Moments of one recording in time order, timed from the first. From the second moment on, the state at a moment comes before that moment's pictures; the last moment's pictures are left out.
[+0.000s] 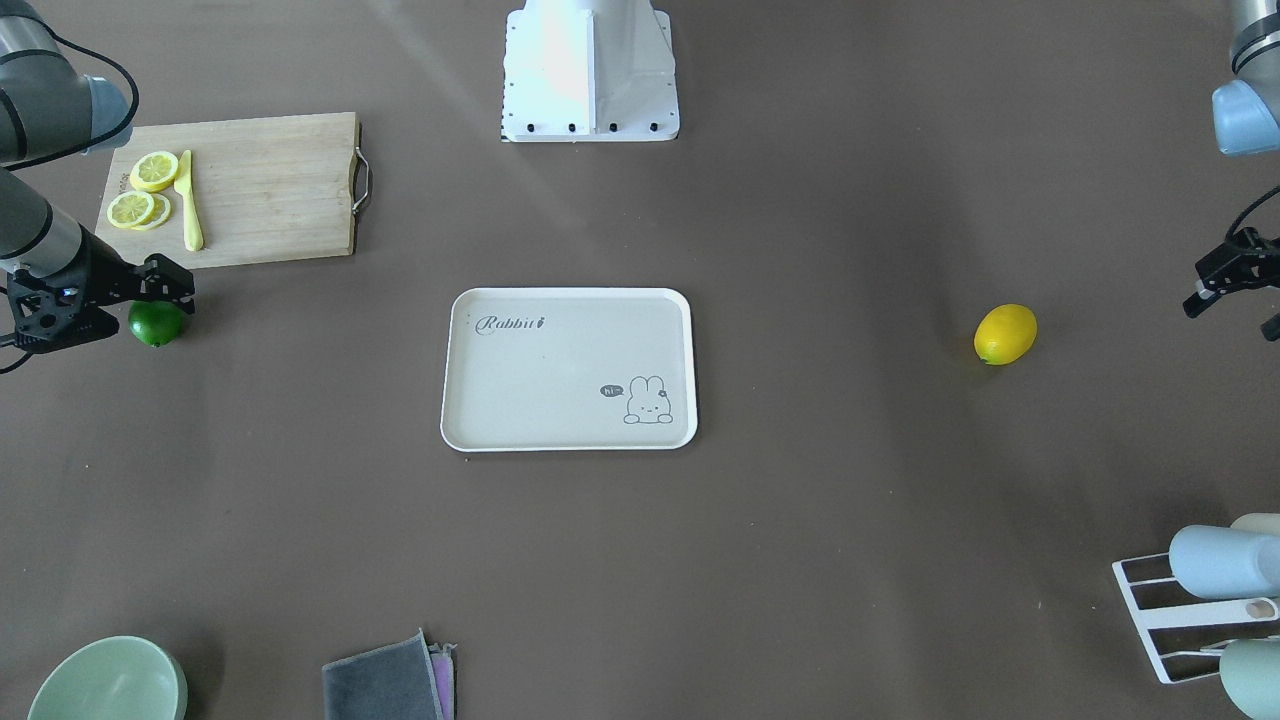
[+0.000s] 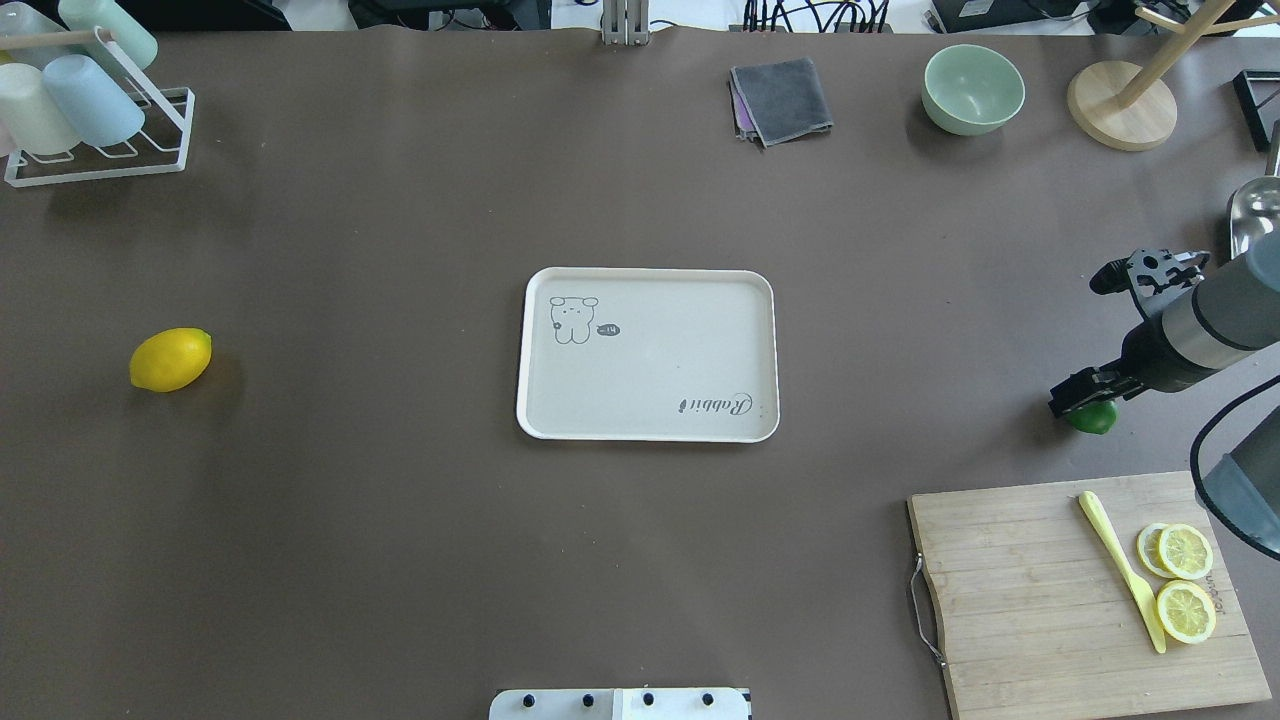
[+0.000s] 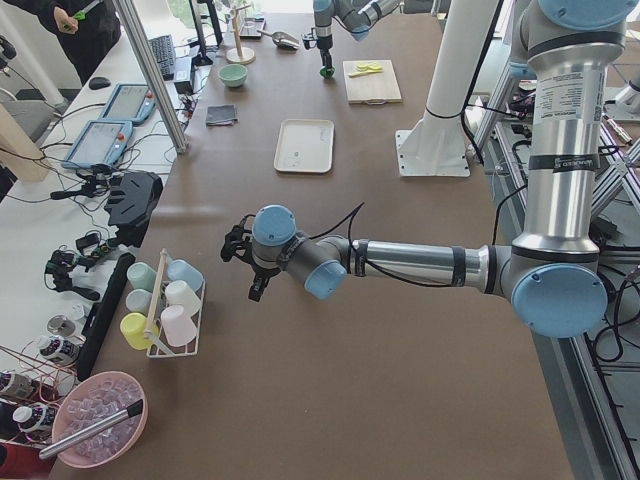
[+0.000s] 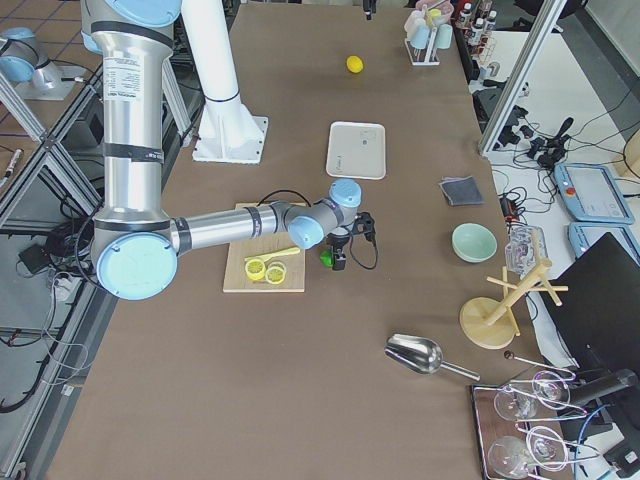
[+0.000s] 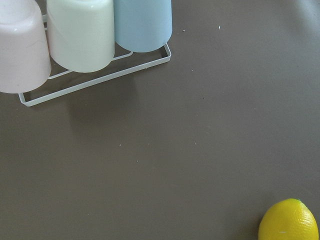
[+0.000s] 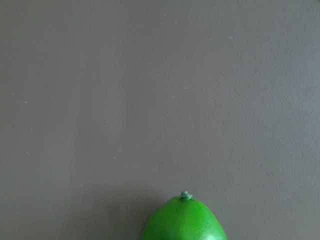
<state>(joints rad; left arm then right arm) -1.33 -1.56 -1.60 -2.19 -2.39 -0.34 0.89 -1.61 1.70 -1.14 2.21 0.58</state>
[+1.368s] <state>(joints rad) -1.05 -1.59 -1.56 -2.46 -2.21 -0.32 0.97 -1.54 1.78 -1.15 2.30 0.65</state>
